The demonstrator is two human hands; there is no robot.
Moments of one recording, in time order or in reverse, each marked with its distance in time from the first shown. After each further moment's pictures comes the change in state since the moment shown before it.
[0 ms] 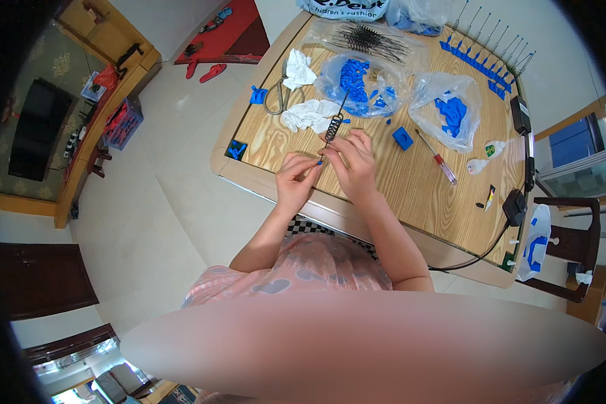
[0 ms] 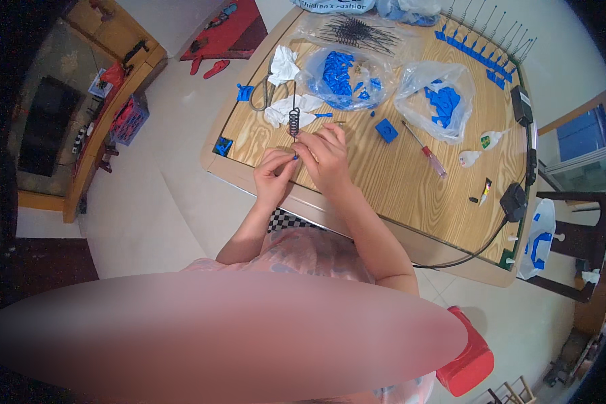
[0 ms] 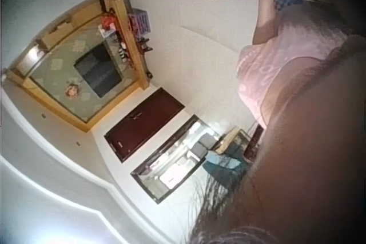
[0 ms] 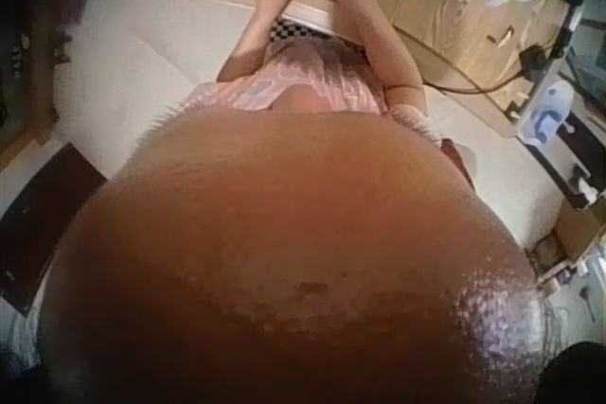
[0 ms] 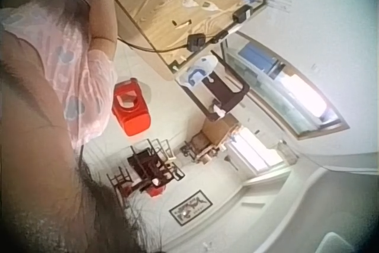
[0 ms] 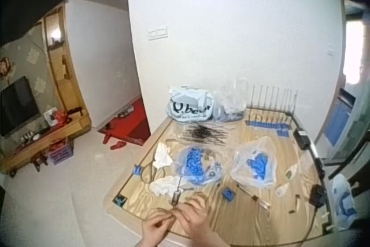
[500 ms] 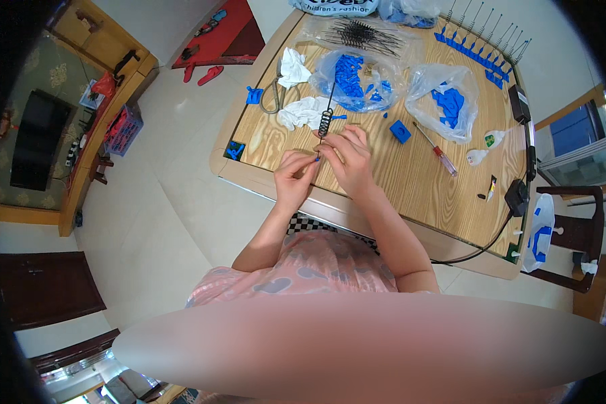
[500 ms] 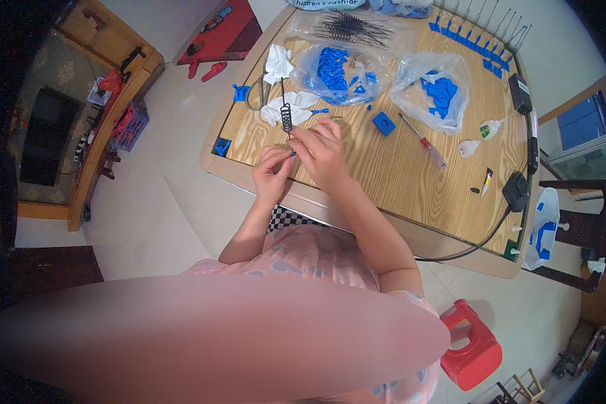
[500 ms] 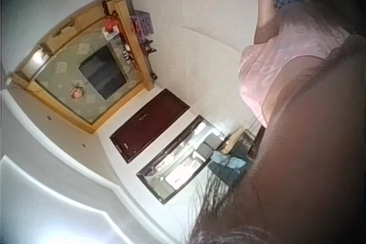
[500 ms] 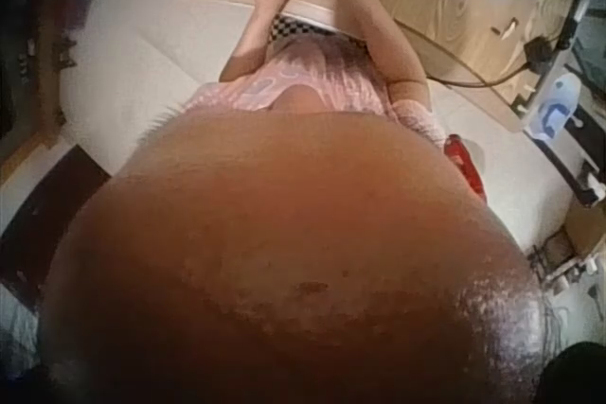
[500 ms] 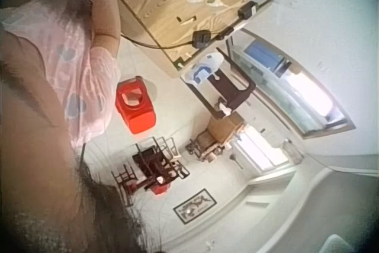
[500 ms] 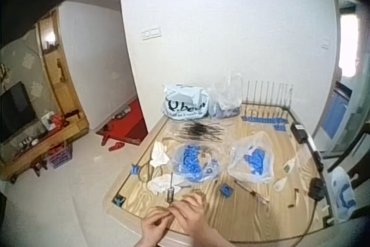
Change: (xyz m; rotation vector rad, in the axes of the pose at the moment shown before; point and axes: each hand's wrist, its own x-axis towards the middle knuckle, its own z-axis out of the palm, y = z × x) left_hand 0.000 -0.001 0.001 0.015 -0.006 0.011; right_hand -0.001 0.004 0.001 0.016 0.008 -0.028
